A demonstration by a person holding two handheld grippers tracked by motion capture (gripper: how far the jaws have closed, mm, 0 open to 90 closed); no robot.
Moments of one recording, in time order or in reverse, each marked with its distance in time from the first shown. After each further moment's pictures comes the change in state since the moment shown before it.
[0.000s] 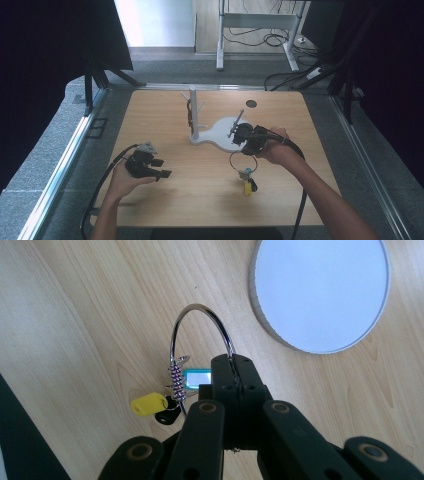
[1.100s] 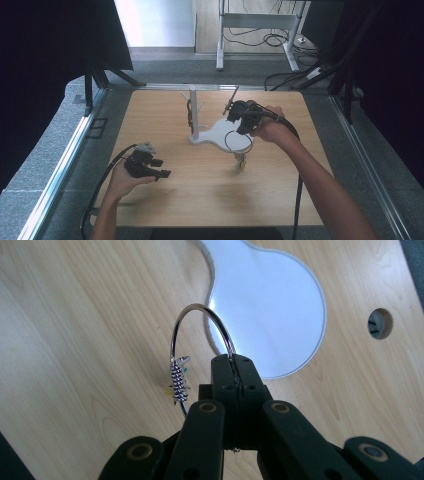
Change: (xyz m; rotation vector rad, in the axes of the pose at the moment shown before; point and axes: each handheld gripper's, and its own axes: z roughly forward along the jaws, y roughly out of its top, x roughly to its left) left arm 0.002 -0.002 -0.001 -0.010 -0.009 -0.013; right arm -0.036 0.040 -0.027 -0.027 -0.045 0.026
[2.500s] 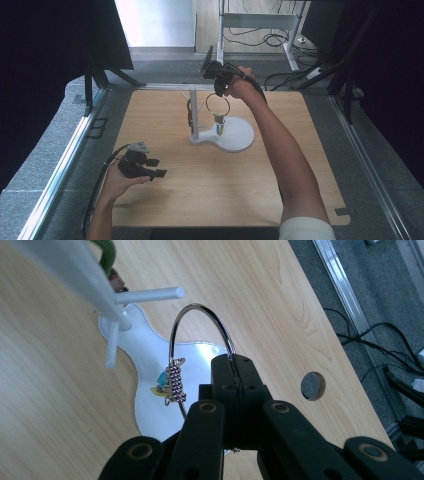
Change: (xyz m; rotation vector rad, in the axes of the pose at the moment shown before) left arm 0.005 -0.009 -0.013 -0.048 -0.022 -0.028; right arm -0.081 0.113 0.024 -0.014 -0.069 0.089
